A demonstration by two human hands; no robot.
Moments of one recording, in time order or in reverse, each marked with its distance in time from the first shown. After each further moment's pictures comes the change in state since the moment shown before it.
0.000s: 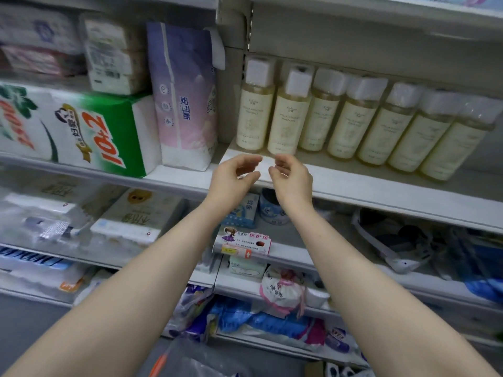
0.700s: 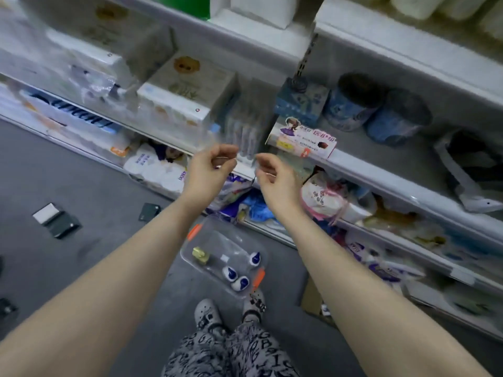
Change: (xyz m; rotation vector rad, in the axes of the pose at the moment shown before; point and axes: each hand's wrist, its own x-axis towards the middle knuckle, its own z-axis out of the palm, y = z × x) left_hand -0.198 -0.155 -0.083 0.001 0.203 -0.446; right_hand -0.194 0.112 0.136 -0.036 -0.469 0.089
